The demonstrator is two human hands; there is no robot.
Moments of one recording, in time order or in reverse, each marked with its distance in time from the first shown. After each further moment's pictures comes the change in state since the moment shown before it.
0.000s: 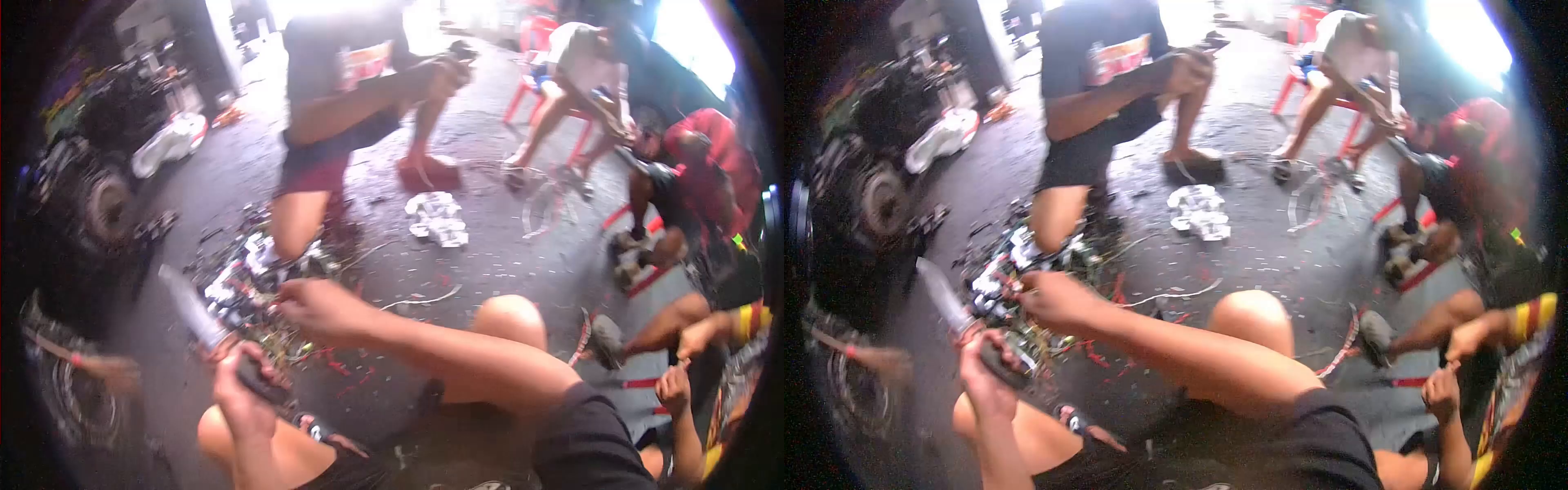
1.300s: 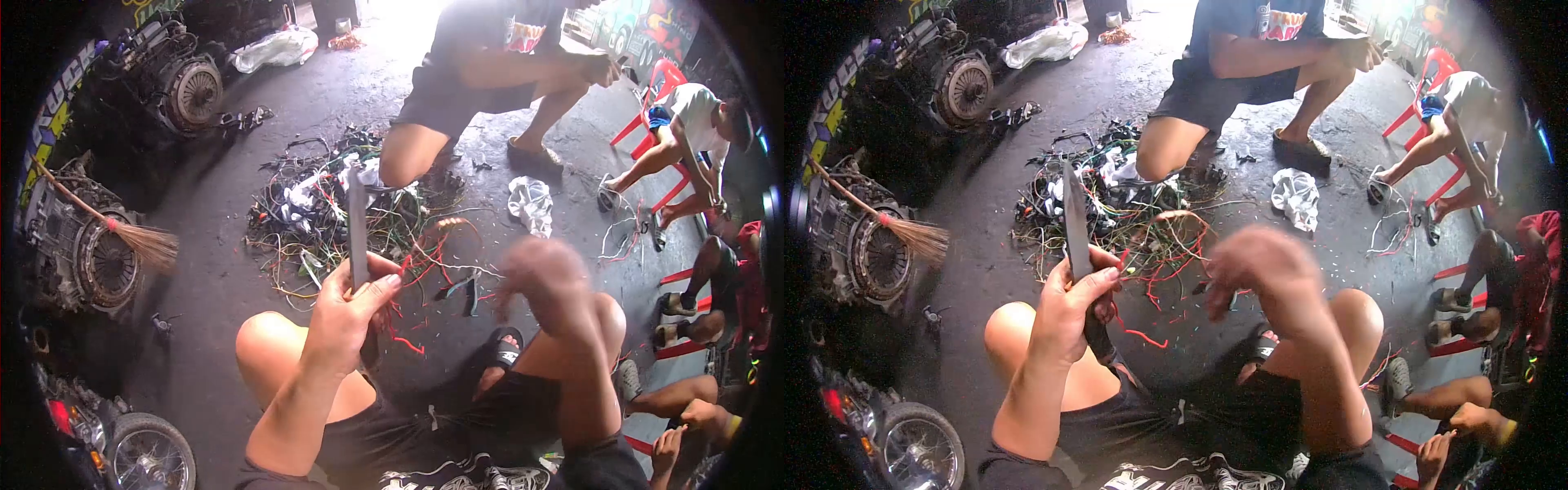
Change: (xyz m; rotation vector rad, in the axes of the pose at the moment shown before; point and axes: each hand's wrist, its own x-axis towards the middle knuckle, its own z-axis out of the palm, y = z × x) left_hand -0.028 0.015 -0.009 0.278 -0.146 -0.004; right_hand -0.108 -0.034 -0.047 0.593 -0.006 0.039
